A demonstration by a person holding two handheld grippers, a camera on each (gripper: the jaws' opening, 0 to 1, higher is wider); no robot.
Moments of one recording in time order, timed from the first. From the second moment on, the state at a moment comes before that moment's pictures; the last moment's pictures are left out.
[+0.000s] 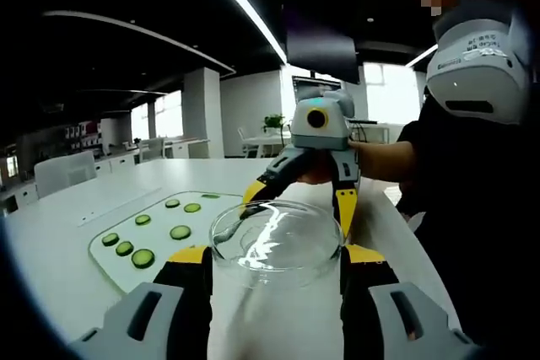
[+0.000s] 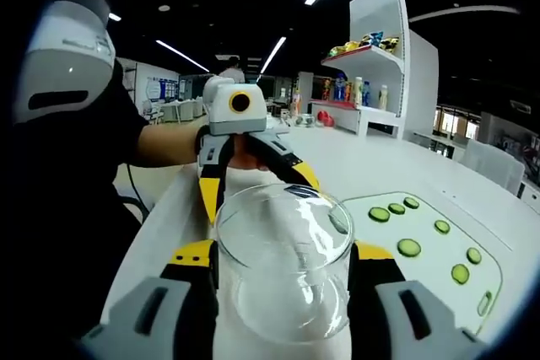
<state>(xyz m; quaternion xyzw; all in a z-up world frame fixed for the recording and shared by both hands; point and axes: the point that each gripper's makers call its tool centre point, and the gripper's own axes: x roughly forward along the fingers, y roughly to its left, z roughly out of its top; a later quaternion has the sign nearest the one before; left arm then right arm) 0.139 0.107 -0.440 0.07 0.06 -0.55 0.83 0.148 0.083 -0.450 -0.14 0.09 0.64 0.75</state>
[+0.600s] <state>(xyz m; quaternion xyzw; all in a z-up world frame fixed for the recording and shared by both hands) 0.131 0.164 -0.435 0.08 0.06 -0.51 0.85 0.143 0.141 -0.445 -0.15 0.08 0.67 0.72</state>
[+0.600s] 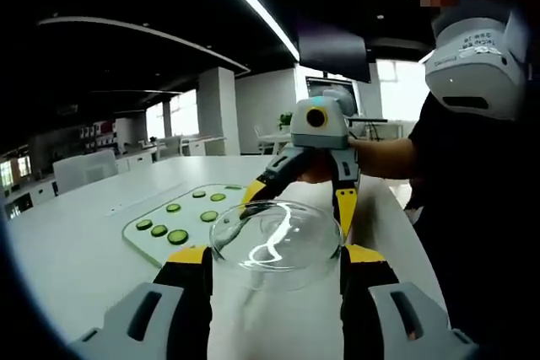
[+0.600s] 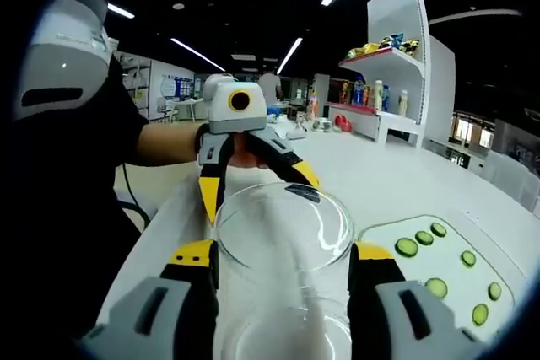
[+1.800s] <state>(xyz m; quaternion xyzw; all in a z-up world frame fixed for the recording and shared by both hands) 0.140 0.201 -0.465 0.09 0.09 -0.49 0.86 0.150 0.182 -0.479 -0.17 0.12 0.68 0.70</state>
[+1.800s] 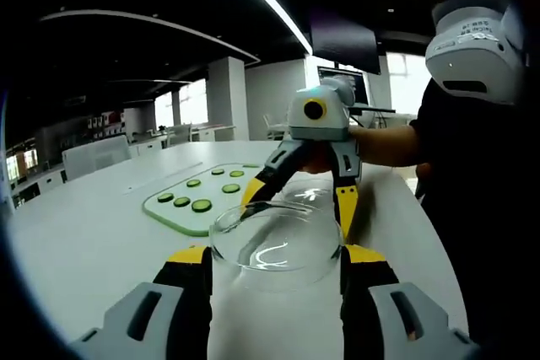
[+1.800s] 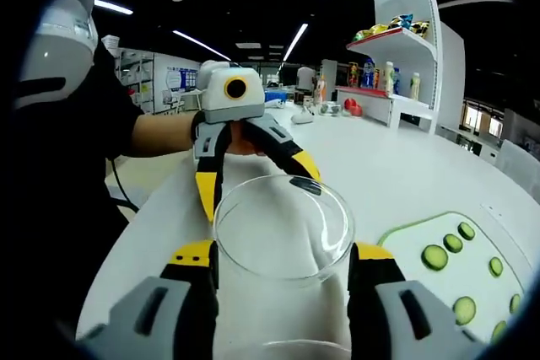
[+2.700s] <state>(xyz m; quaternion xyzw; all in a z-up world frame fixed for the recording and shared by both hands) 0.143 0.204 -0.486 0.08 0.12 -0.49 0.86 0.153 0.184 -0.499 -0.19 0.17 0.67 0.70</state>
